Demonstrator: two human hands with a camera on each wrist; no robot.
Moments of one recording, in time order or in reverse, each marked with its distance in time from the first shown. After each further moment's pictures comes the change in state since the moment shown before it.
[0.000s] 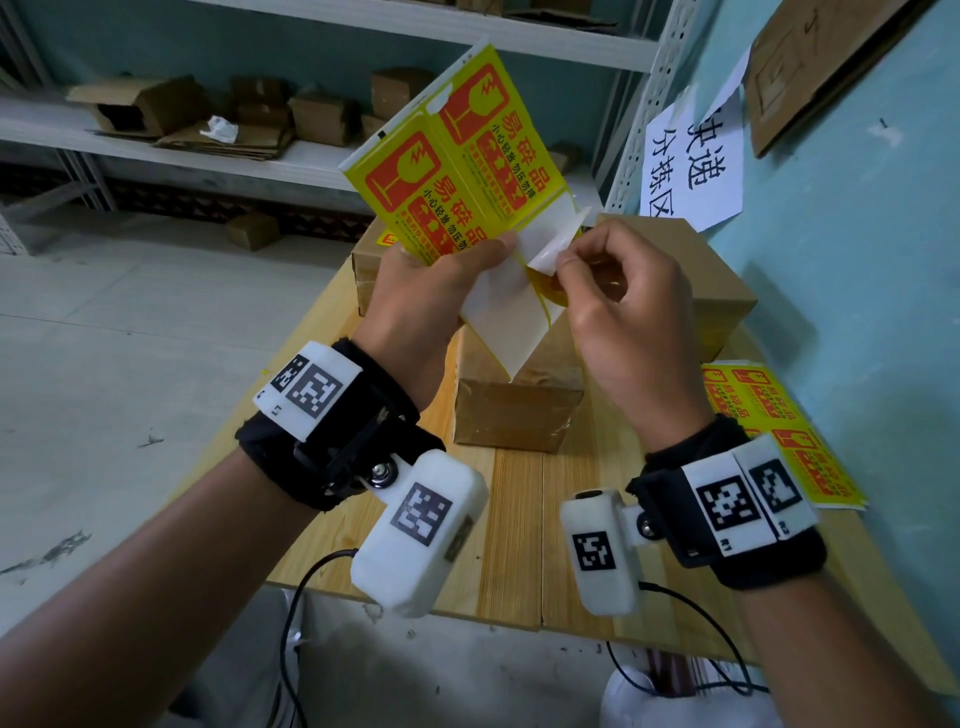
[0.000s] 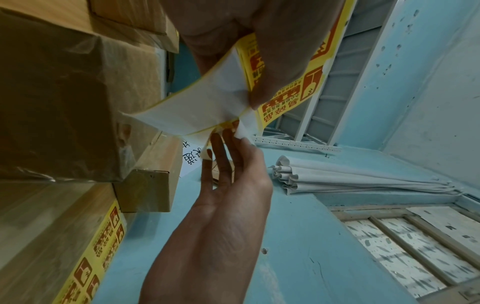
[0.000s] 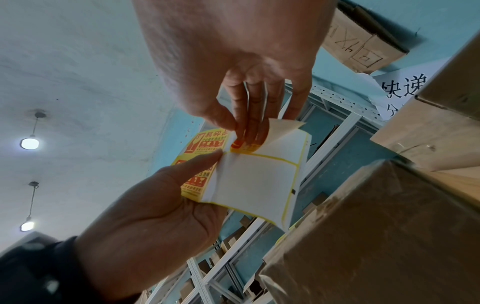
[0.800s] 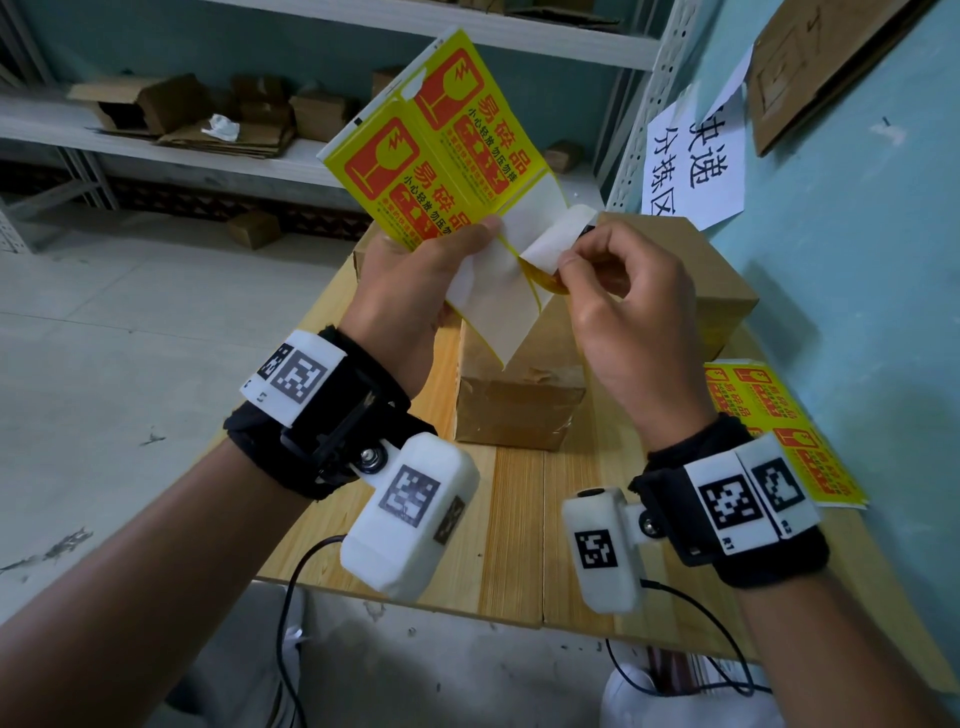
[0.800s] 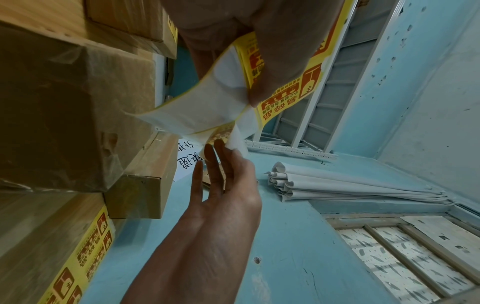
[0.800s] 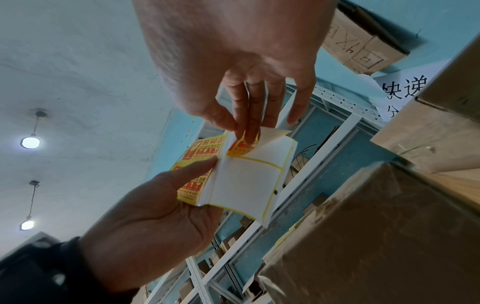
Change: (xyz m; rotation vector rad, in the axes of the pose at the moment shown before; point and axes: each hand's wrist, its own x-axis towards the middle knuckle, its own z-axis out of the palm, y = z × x) left_hand 0.000 0.008 -0.004 0.009 0.060 0.000; right_hand 0.000 0.000 -0.001 0.003 0.000 -0.010
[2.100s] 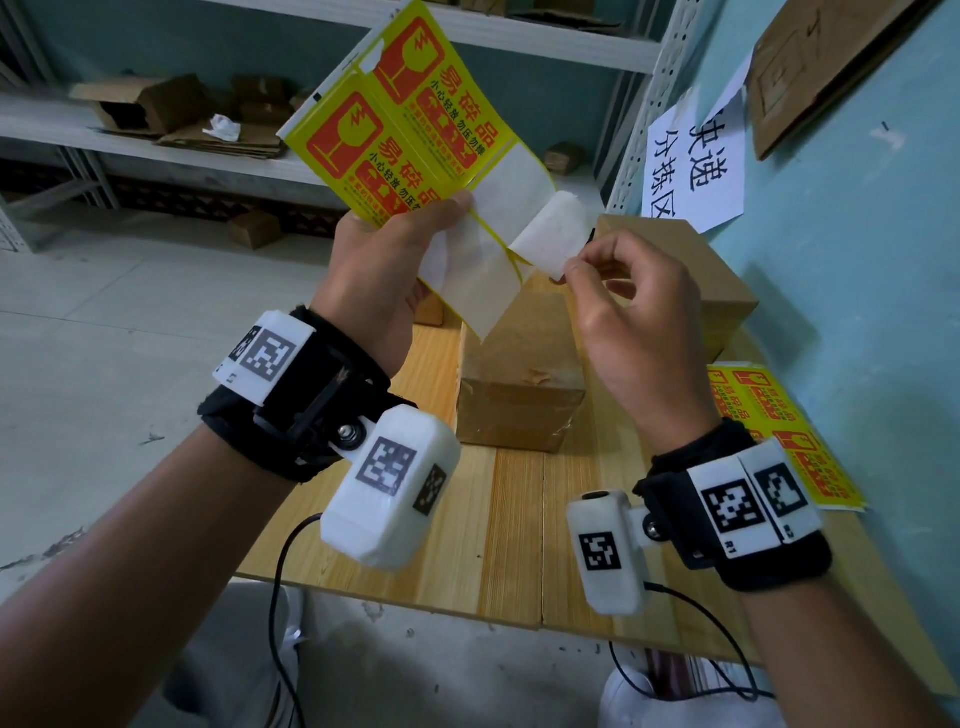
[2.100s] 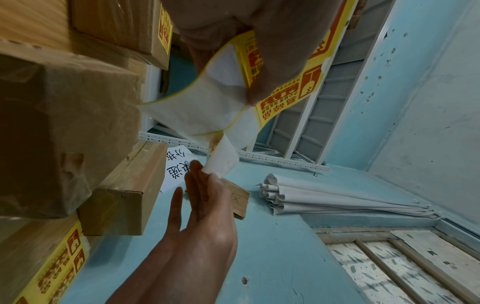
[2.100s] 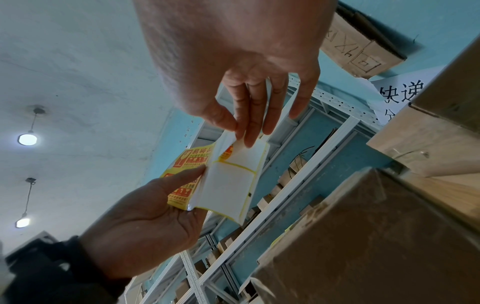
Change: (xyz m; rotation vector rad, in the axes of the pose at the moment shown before) left_hand 0.019 0.005 -0.013 -0.138 0.007 0.053; right_hand 0.000 0.003 -0.004 -0.078 0.005 -0.011
